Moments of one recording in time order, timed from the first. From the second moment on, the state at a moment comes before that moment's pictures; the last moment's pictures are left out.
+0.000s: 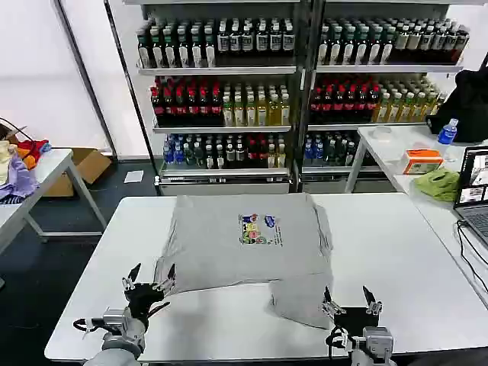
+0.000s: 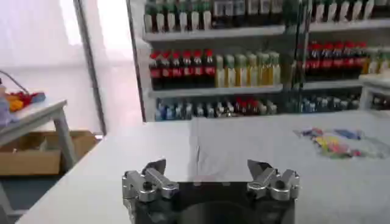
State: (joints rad) left arm 1.47 -1.39 -0.56 -2.05 -0.14 0.39 -0.06; right arm -1.62 1.28 0.34 2.30 0.25 -0.58 0.48
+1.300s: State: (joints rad) left arm 1.46 -1.38 -0.55 -1.96 -0.18 0.42 -0.06; right arm -1.60 1.33 0.25 2.18 0.22 -0.56 0.48
